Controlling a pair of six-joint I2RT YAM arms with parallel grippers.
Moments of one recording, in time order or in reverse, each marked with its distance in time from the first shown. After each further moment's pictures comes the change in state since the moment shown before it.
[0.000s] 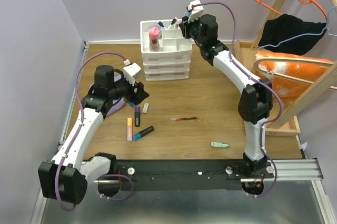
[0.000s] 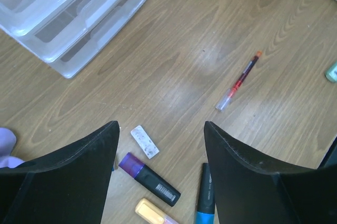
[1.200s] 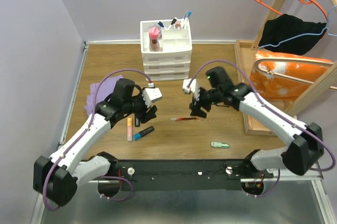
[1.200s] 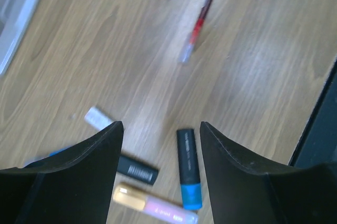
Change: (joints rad) left arm -0.313 -0.004 -0.087 -0.134 -0.118 0.227; right arm 0.128 -0.797 -0.829 -0.762 -0.471 -0.498
